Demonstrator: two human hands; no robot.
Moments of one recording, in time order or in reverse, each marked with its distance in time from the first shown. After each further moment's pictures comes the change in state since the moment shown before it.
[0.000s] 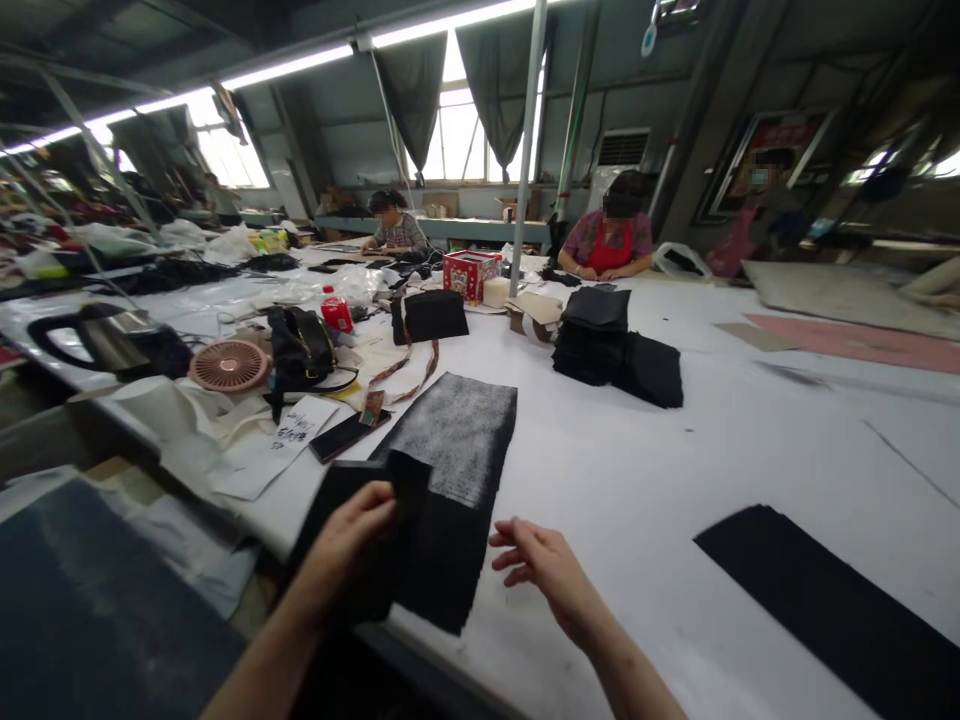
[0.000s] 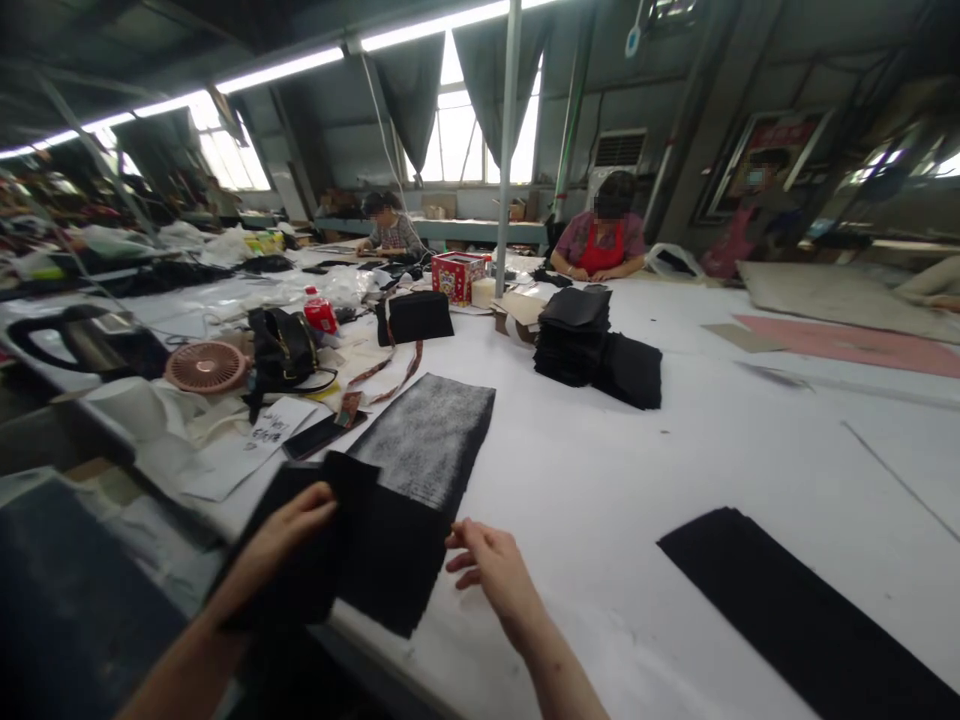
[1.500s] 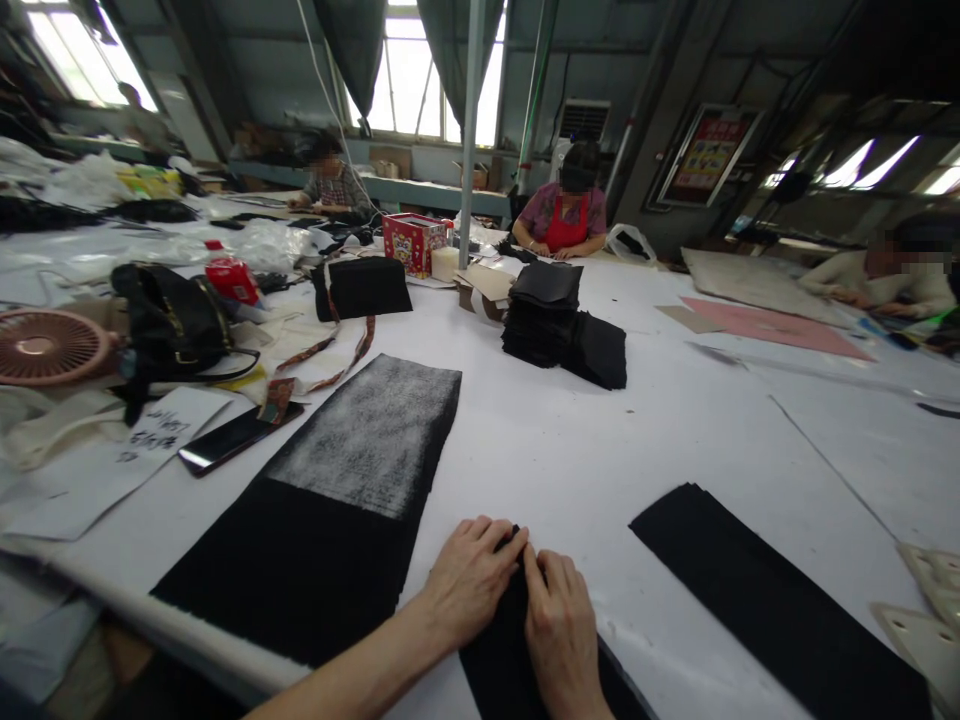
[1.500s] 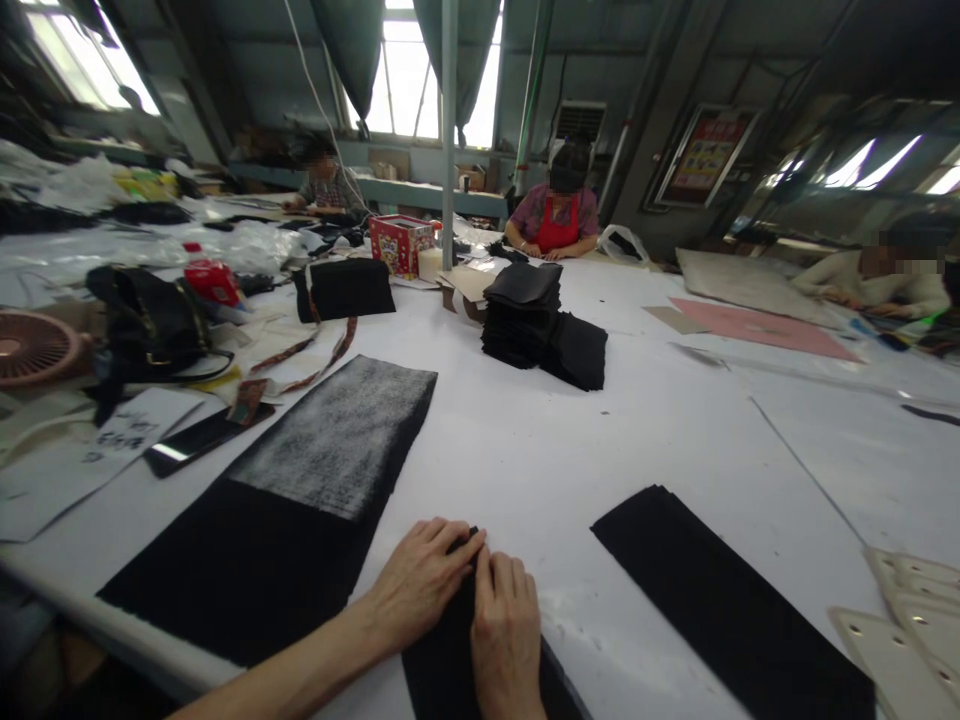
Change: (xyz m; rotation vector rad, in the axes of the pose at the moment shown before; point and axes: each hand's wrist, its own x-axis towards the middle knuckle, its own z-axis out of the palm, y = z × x) left_hand 0.065 -0.128 0.164 1.434 -0.550 0.782; right_hand -0.037 0.083 -0.085 -1.458 0.657 -0.529
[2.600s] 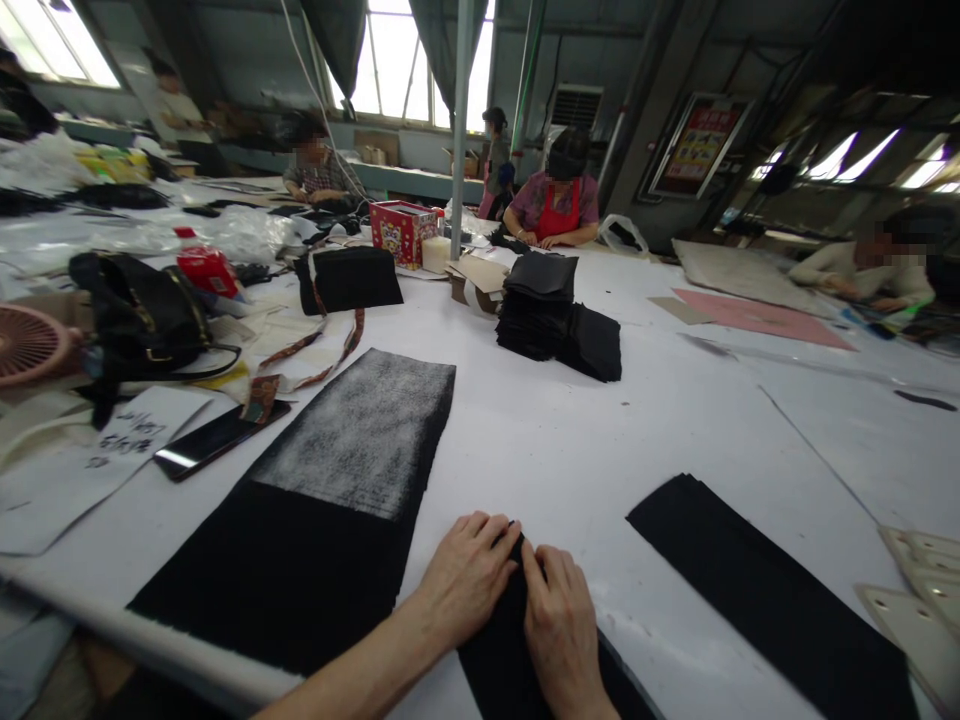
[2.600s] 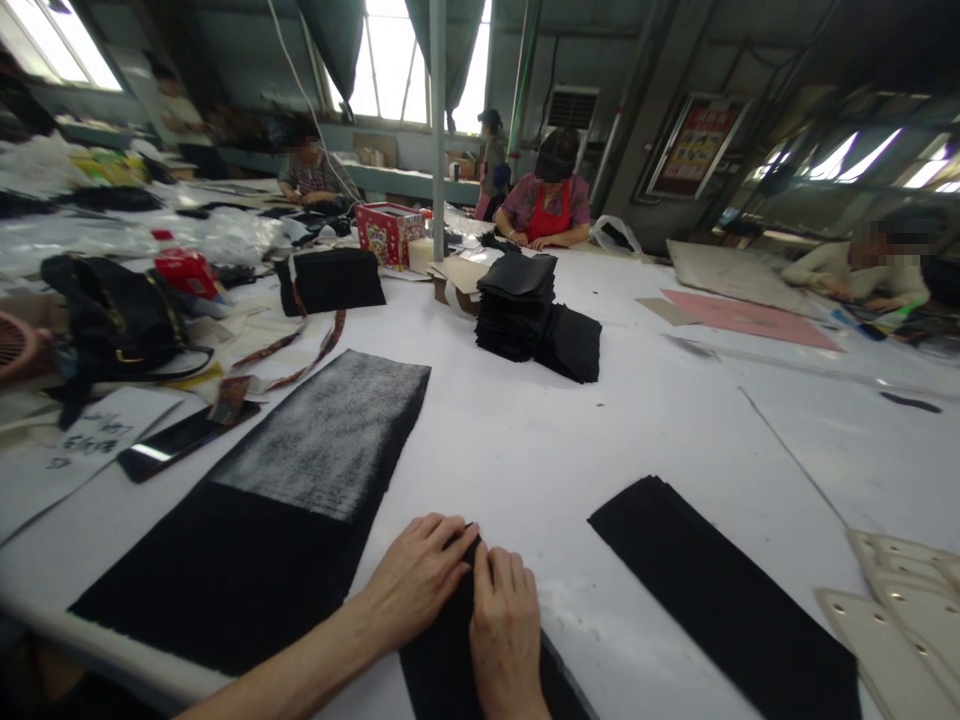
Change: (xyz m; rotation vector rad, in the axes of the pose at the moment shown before) left_hand 0.001 -0.005 0.000 -0.039 0.003 -0.011; right_hand 0.002 0.000 0.000 0.005 -0.017 0.020
